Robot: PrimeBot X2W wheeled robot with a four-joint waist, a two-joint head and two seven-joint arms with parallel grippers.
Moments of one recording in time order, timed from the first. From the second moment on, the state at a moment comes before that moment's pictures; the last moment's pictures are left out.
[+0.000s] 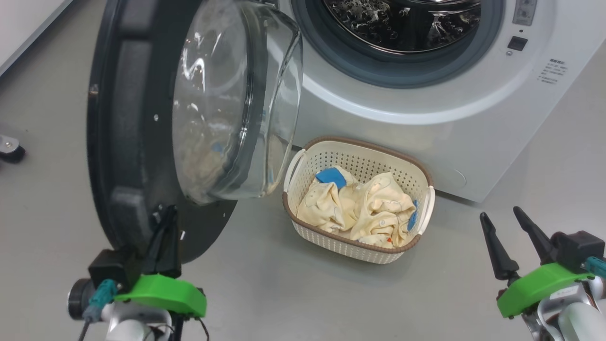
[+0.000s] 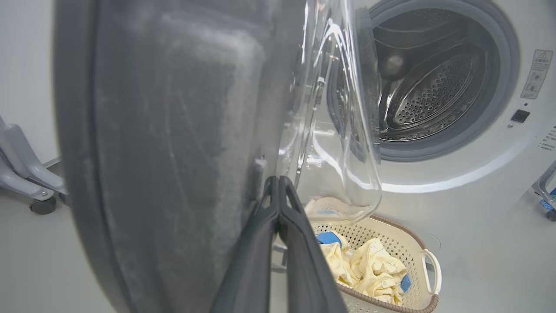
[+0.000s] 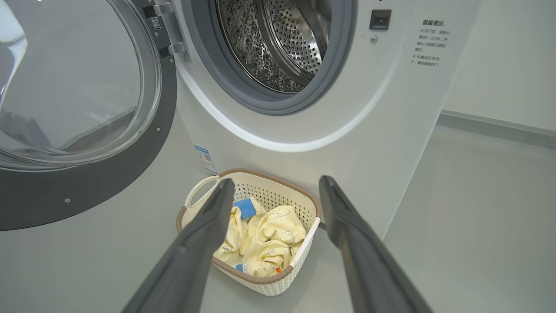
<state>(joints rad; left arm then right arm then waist) -0.17 0.23 -0.39 0.11 -0.43 0.17 -0.17 -0.07 -0.23 0.10 0.34 0.29 0.13 -0.25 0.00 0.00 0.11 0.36</state>
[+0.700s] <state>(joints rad) -0.32 0.31 -0.11 0.36 -0.54 0.18 -0.24 -0.09 -0.31 0.12 0.26 0.29 0.13 -0.20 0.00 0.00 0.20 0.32</state>
